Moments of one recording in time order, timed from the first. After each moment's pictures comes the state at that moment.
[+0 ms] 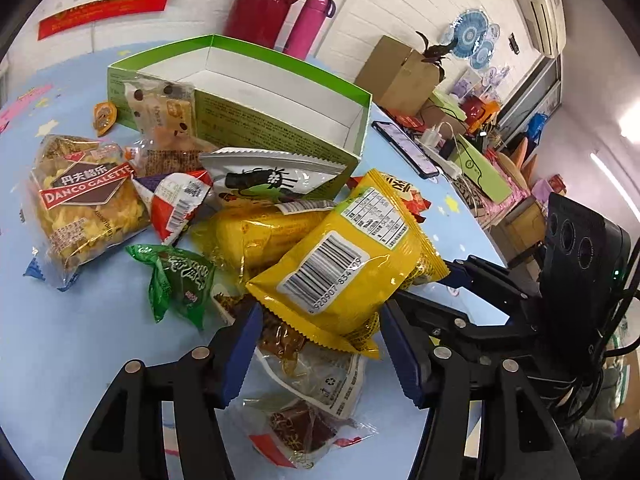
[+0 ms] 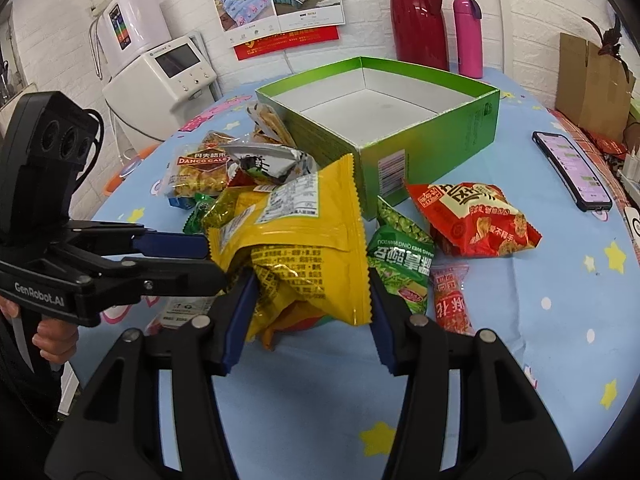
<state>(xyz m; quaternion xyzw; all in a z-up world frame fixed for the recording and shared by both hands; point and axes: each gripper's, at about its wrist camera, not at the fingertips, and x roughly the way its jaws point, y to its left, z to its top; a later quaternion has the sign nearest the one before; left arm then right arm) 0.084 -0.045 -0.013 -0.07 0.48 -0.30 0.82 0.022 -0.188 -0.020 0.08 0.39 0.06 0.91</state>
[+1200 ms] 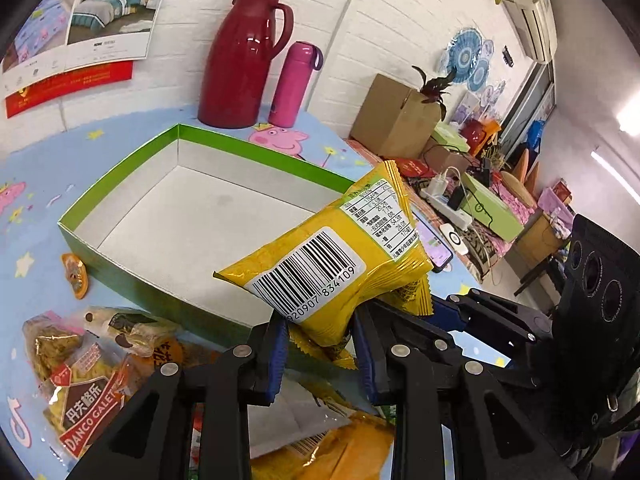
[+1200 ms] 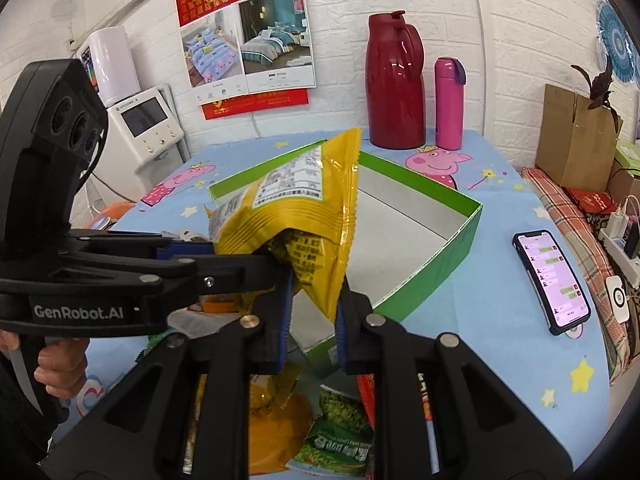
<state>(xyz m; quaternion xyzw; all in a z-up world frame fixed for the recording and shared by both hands) 0.191 -0.085 0.044 -0.04 0.42 -0.30 0.85 0.106 -0.218 0.034 0.06 0.32 0.00 0.95</state>
